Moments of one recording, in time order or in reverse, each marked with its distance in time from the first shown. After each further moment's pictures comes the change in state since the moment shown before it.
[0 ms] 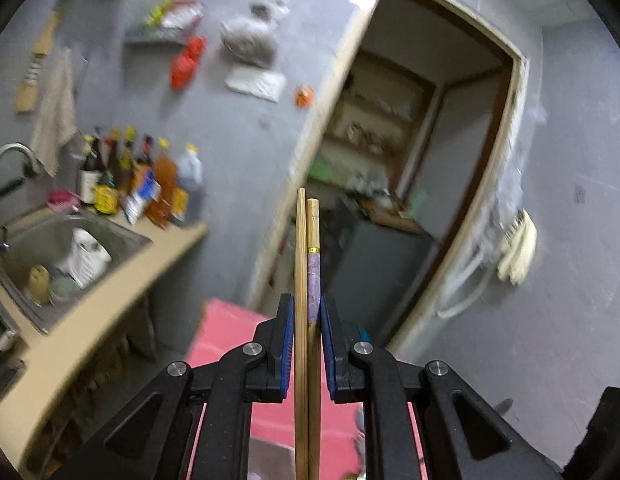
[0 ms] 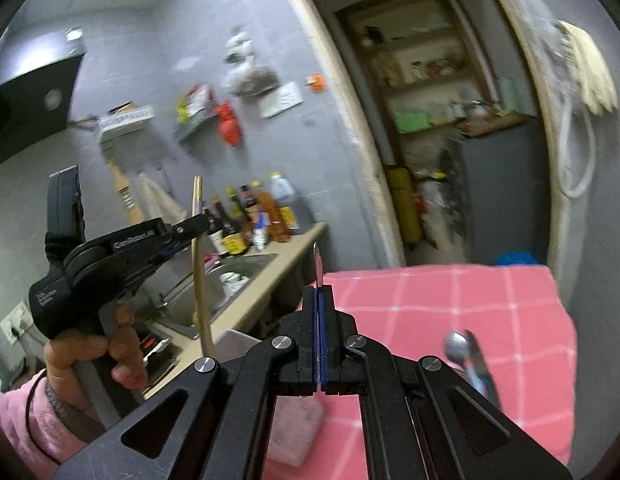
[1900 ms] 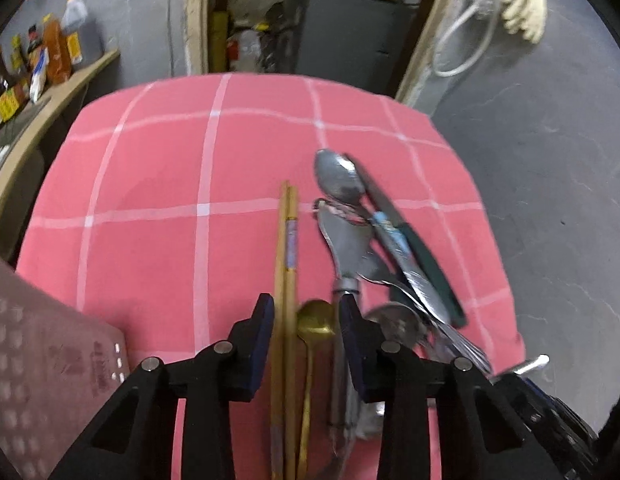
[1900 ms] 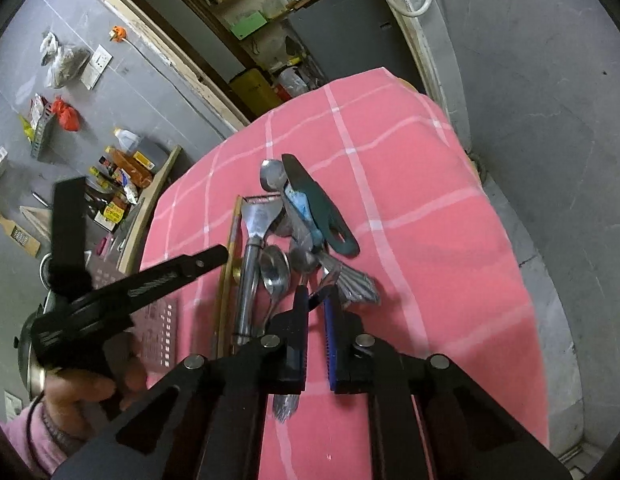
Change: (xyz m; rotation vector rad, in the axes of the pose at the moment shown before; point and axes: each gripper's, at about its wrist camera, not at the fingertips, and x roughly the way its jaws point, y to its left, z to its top) left arm 0.140 -0.091 -0.217 0.261 0.758 0.013; right arm 0.010 -0.151 -0.163 0.476 0.326 -0.330
